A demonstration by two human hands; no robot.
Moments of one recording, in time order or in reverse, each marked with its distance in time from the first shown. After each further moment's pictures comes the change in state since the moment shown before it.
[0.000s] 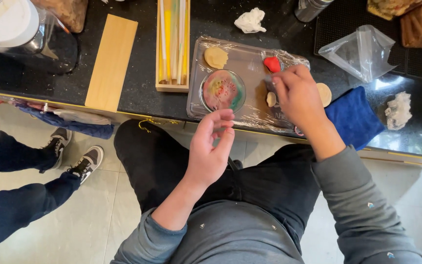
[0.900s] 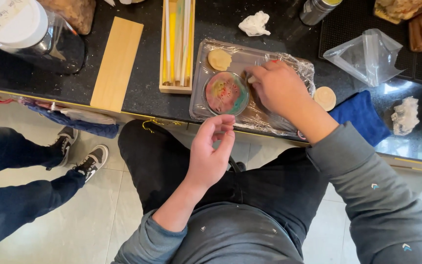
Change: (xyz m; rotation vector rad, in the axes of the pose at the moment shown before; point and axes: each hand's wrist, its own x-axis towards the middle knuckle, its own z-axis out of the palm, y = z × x) left_hand -0.002 0.000 -0.001 0.048 0.026 0.037; right_hand 0.053 -0.029 0.020 -0.273 -0.231 -0.169
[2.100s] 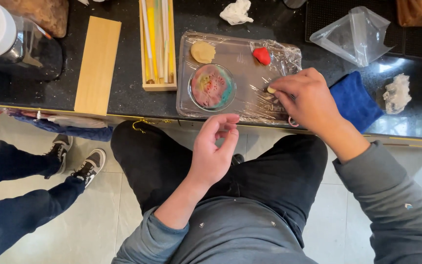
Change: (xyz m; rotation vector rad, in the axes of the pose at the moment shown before) left_hand -0.006 -0.008 0.020 -0.001 -0.098 0.007; right_hand -0.094 0.029 -0.027 0.260 0.152 -0.027
